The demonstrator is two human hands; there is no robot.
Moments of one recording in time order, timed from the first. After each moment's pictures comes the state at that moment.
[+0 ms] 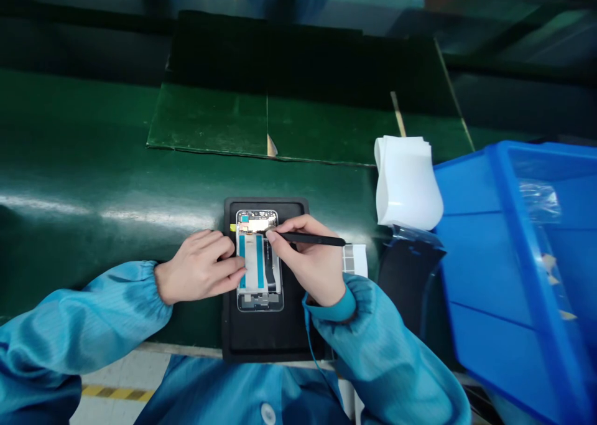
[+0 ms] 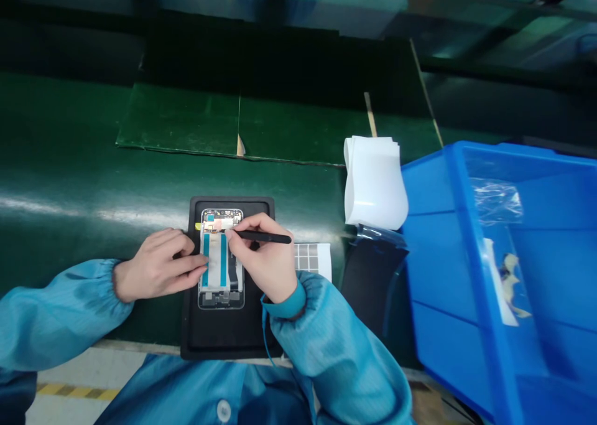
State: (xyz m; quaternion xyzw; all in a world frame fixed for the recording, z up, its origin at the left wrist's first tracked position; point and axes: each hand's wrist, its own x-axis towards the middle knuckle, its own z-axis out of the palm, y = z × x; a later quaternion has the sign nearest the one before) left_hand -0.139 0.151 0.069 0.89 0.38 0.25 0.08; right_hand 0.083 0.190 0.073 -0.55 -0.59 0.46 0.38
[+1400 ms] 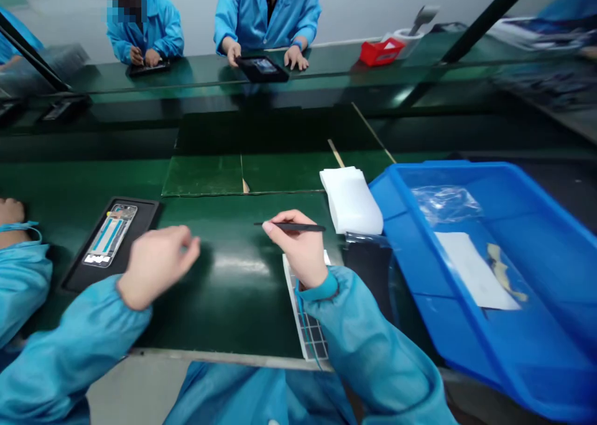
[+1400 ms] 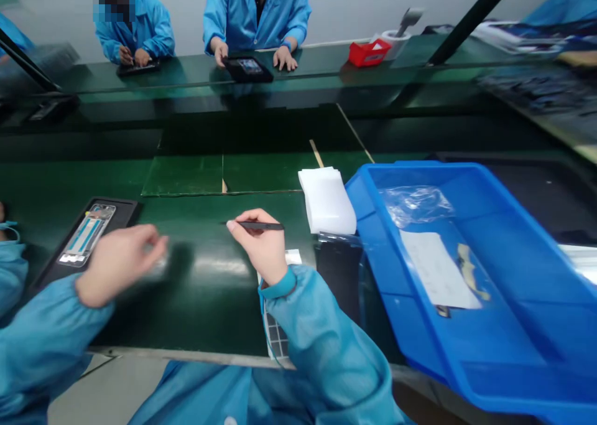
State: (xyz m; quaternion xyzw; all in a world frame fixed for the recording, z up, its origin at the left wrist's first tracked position) left_hand -0.163 0.158 0.155 0.74 0.67 -0.03 -0.07; right_hand 0.095 0.217 0.105 -0.45 -0.51 0.49 0.55
